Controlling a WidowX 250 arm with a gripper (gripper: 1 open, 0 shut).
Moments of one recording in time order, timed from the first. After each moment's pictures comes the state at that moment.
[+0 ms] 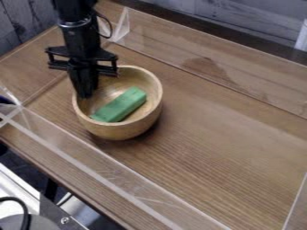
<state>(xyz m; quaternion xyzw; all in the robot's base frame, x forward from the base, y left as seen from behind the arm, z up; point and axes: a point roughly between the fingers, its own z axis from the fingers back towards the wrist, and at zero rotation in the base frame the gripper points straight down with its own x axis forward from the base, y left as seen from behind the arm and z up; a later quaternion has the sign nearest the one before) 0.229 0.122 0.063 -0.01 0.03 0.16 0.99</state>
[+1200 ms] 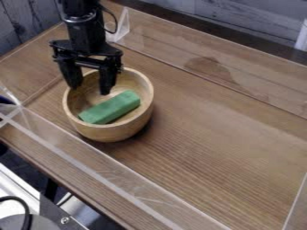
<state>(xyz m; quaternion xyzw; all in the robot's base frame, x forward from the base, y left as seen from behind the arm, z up) 0.233 0.125 0.070 0.01 0.01 0.16 0.99</state>
